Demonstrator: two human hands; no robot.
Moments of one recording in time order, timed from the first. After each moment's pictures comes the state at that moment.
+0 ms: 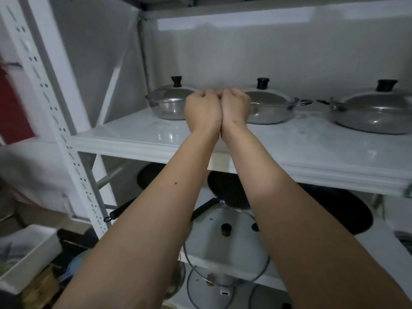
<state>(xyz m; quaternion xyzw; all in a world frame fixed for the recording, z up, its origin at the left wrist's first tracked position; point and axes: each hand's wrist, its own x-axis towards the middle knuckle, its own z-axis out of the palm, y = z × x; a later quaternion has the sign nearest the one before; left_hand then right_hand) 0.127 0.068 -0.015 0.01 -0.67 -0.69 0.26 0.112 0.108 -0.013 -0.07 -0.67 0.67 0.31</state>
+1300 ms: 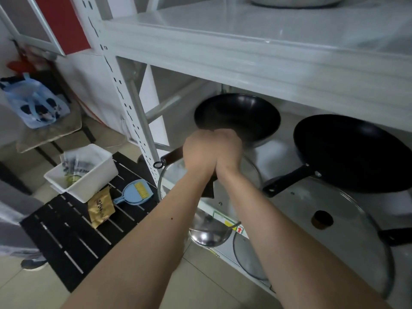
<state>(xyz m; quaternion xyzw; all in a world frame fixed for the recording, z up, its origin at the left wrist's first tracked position) 0.002 -0.129 -0.301 0.23 -0.74 -0.59 0.20 -0.007 -0.084 -0.300 -0.07 -0.73 0.67 0.06</state>
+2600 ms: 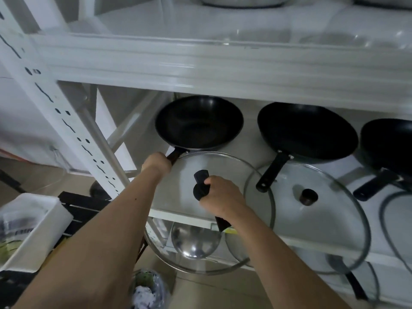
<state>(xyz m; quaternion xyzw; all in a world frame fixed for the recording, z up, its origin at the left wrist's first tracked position) -0.097 -0.232 -0.357 0.08 -0.97 -0.19 -0.13 0.032 -0.083 -0.320 -0.07 -0.94 0.29 -0.14</state>
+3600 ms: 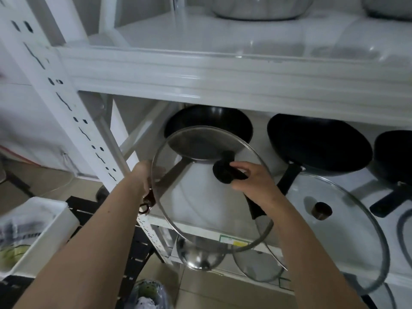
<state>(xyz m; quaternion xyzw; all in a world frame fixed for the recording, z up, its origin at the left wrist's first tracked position) -0.088 -0.279 -0.341 0.27 -0.68 -0.67 -0.12 0.011 -0.041 -0.299 -0.09 -0.86 0.50 -0.06</state>
